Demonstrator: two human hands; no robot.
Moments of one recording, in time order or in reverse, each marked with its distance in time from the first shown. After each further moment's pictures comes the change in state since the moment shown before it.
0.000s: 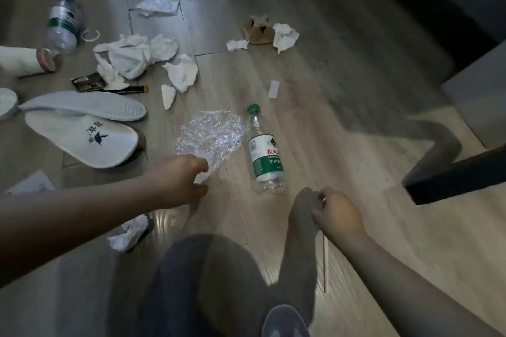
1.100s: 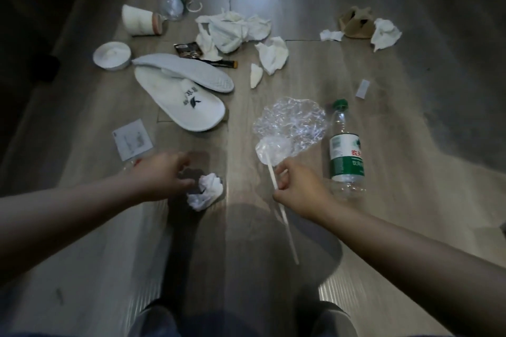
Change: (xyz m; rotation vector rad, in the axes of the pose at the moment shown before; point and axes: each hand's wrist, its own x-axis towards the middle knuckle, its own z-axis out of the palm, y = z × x) left_hand -0.113 -0.115 0.028 -0.187 -0.040 -0.481; right_hand -0.023 -0.195 0.023 0.266 -0.303 -0.514
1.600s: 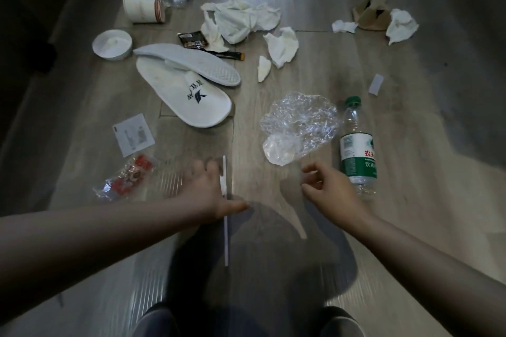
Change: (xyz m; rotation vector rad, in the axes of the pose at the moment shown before) left_hand 0.008 0.053 0.056 -0.162 -0.022 -0.168; right_hand -0.004 0.030 -0.010 0.084 0.114 0.056
